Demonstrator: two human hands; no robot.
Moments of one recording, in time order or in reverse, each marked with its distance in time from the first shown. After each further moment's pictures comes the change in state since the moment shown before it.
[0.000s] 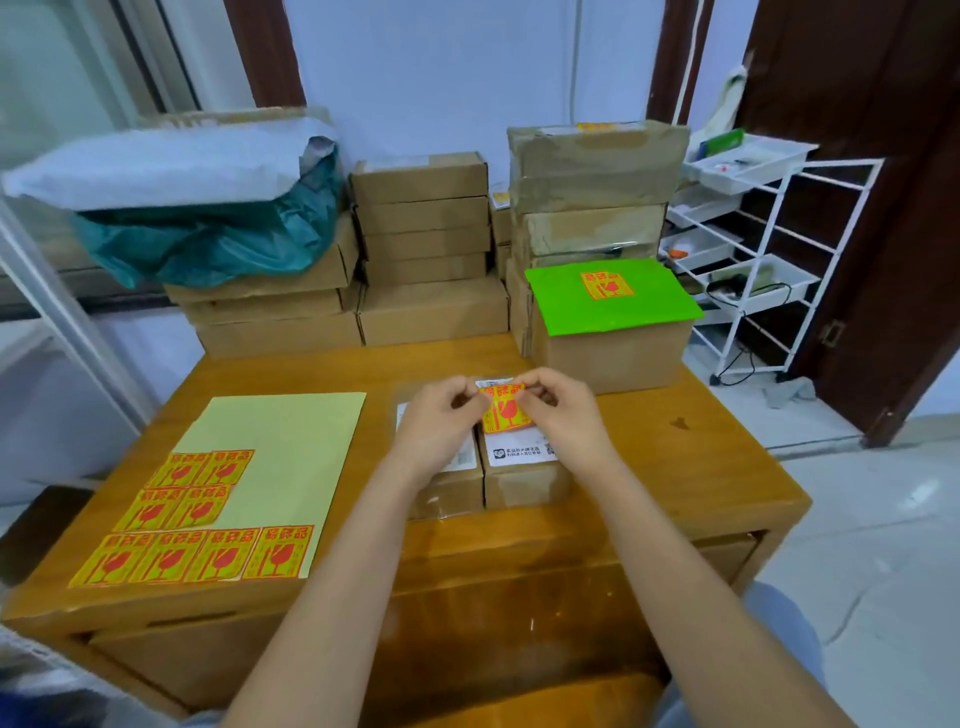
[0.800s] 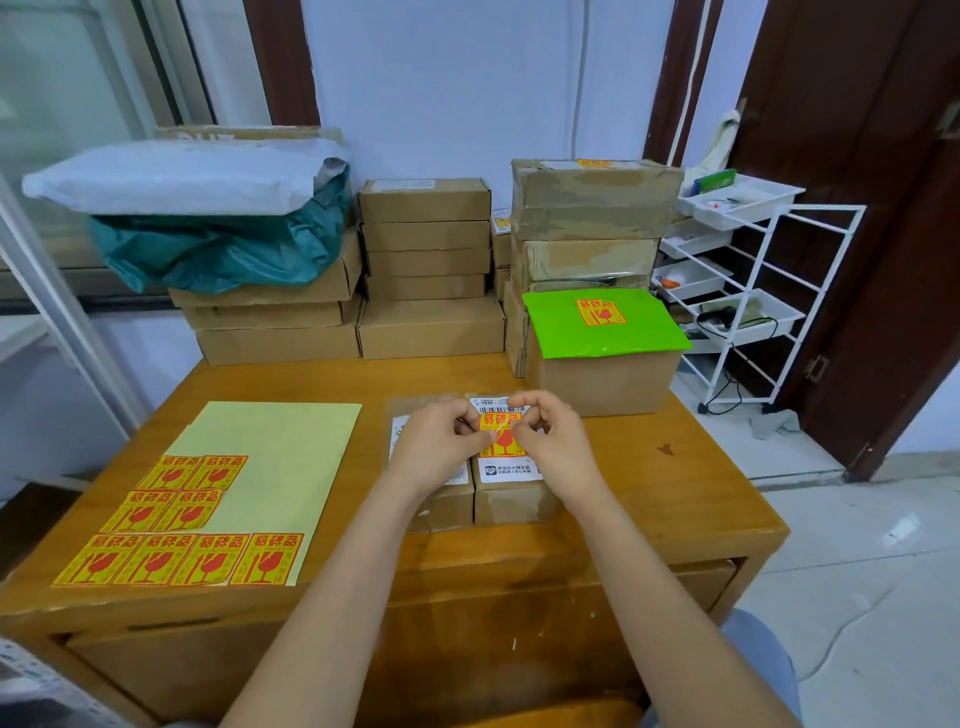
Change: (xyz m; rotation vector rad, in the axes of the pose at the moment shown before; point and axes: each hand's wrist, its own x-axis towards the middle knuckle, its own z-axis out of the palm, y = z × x) left_hand -0.001 0.000 0.003 0.224 0.000 0.054; right_hand 0.000 0.013 0.004 -0.056 0.038 -0.006
